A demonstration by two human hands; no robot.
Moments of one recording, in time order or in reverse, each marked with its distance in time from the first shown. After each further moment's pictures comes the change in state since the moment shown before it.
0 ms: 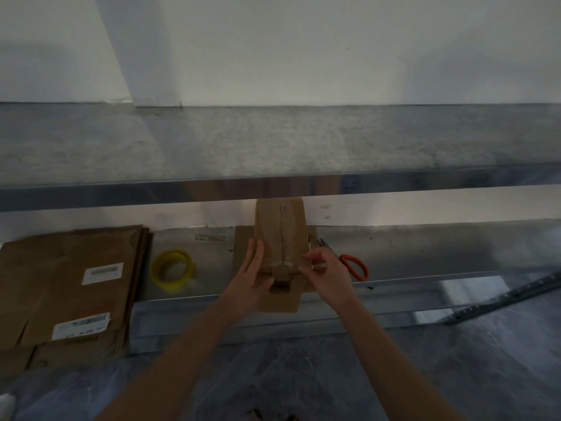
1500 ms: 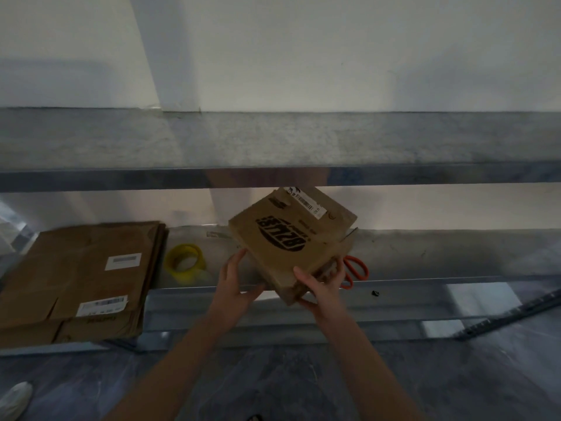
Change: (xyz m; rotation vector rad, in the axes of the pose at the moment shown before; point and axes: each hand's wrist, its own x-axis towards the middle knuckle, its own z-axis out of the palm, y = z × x) left_hand -0.063 0.018 0.005 -0.177 0.371 -0.122; right_hand -0.059 -0.003 0.015 0.904 -0.043 0.293
